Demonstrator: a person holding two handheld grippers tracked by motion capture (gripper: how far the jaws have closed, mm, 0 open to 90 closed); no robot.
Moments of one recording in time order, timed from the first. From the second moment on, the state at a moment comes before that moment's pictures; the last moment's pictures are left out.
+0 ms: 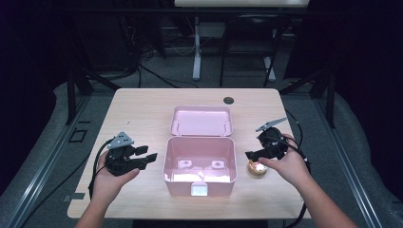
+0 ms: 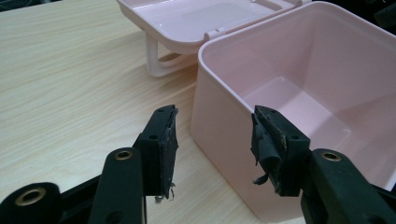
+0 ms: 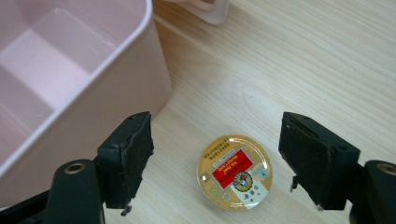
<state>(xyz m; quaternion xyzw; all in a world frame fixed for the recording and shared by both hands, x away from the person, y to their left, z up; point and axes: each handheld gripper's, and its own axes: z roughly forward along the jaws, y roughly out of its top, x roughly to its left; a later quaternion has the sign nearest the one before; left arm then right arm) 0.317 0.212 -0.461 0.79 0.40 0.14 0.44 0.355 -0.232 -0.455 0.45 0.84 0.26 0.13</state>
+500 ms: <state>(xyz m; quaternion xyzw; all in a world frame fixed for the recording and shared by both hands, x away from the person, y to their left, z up) 0.317 0.214 -0.460 0.80 0.39 0.15 0.43 0.373 -0.235 -0.478 0.46 0.86 0.19 0.11</state>
